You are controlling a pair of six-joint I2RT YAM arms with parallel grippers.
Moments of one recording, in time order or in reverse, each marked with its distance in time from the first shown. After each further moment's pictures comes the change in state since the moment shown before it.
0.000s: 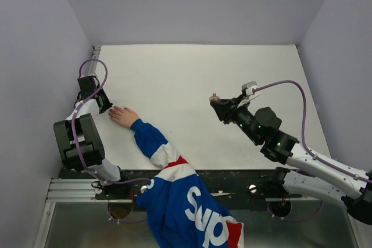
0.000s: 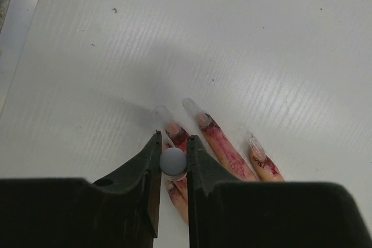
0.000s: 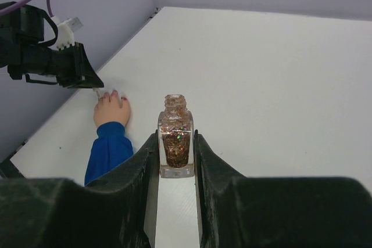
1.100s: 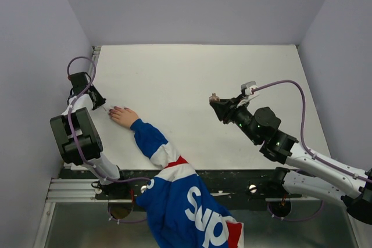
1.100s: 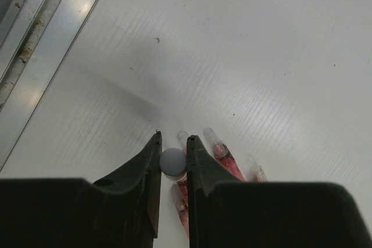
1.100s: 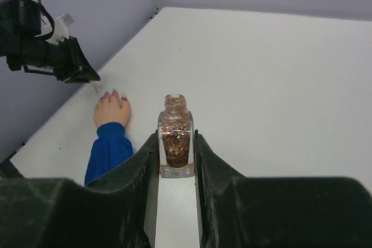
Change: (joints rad) left arm 0.068 0.072 0.099 -0.045 -0.008 -0.107; right arm 0.000 0.004 0.000 0.010 -0.001 0.000
